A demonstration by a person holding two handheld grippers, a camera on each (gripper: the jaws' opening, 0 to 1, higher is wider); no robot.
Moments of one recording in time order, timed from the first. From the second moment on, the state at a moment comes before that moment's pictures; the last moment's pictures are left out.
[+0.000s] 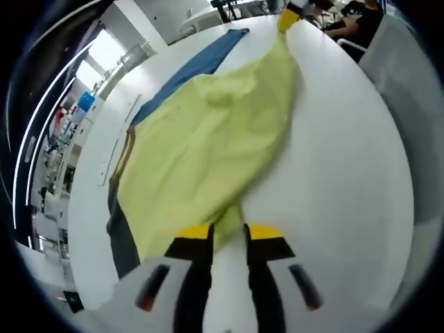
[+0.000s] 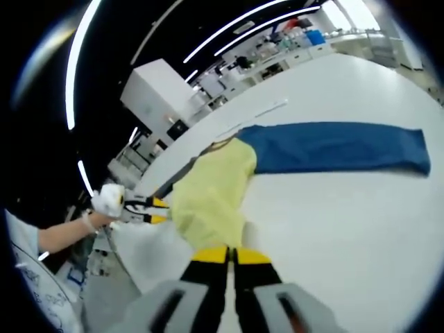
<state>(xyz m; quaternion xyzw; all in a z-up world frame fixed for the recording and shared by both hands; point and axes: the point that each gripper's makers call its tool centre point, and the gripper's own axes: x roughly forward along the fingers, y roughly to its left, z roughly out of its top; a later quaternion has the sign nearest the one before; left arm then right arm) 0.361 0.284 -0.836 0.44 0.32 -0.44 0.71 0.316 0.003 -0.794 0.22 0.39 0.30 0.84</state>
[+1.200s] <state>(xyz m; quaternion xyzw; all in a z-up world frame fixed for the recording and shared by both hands) 0.427 0.268 -0.757 0.37 0.27 -0.39 0.80 0.322 -0.001 -0.791 0.22 0.38 0.30 0.84</state>
